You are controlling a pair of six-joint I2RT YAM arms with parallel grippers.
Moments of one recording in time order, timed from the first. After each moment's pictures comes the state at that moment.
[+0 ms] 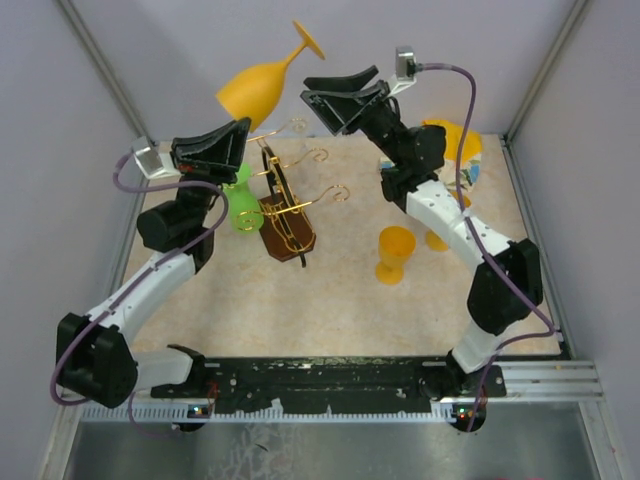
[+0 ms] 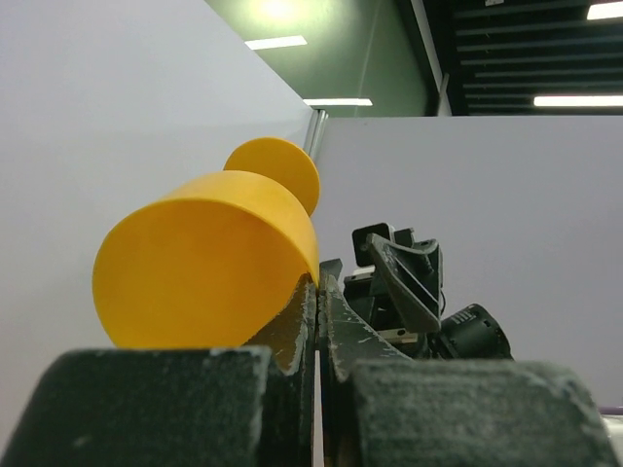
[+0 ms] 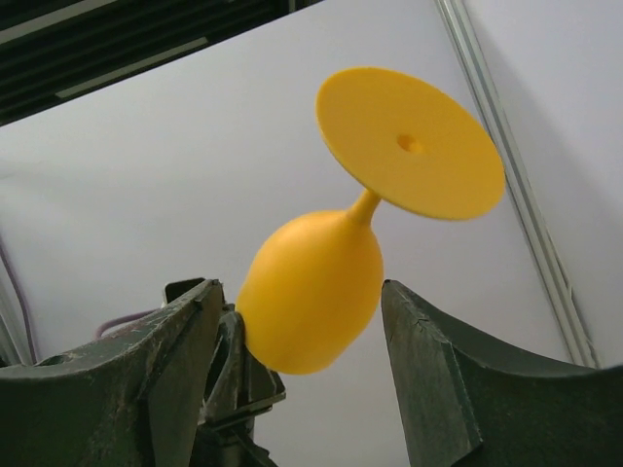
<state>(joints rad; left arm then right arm) -0.38 1.24 0.91 1.35 0.24 -0.73 0.51 1.65 1.48 1.05 -0.50 1.00</state>
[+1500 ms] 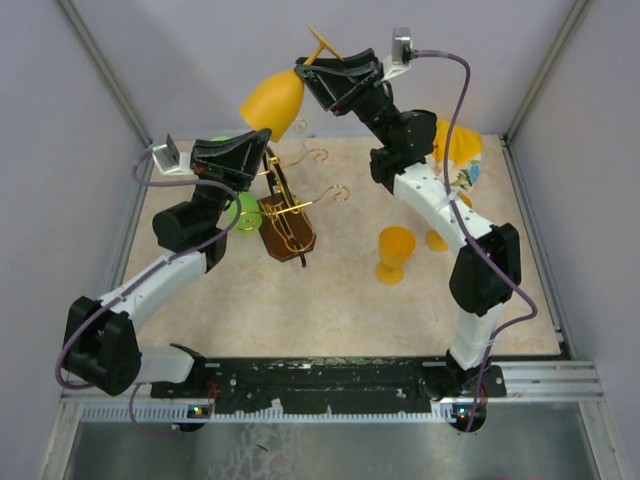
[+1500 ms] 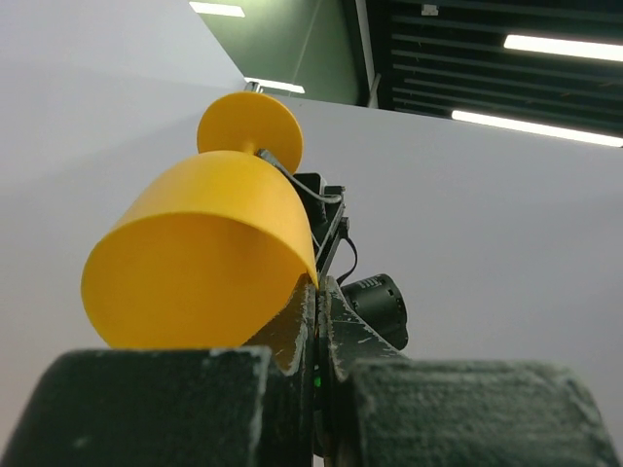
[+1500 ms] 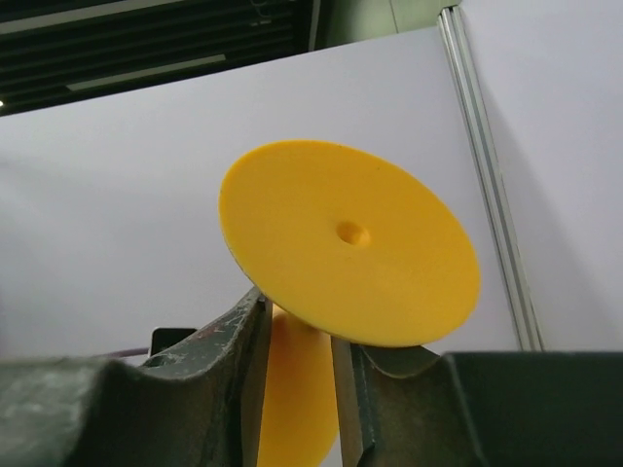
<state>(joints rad) -0.45 1.32 0.91 1.45 0.28 -0.91 0.52 1.83 1.73 1.13 -0.49 0.95</state>
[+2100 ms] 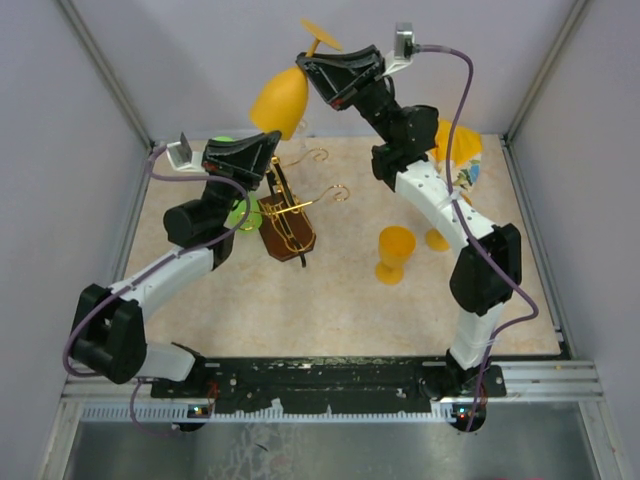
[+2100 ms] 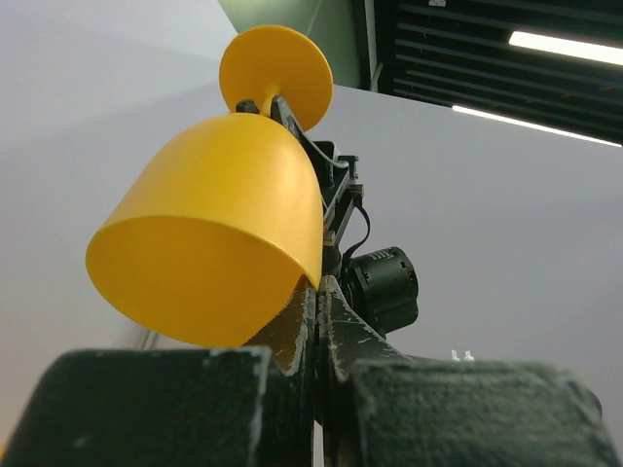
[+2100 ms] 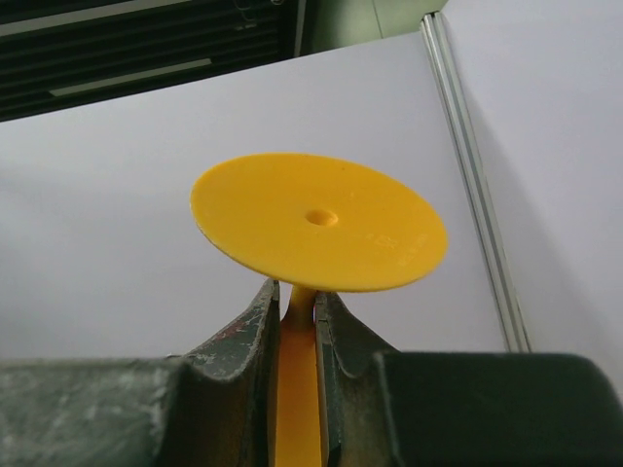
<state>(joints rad) -0.47 1.38 0.90 1.47 0.28 -0.94 0.52 1.83 1.76 1.08 -0.49 0.94</state>
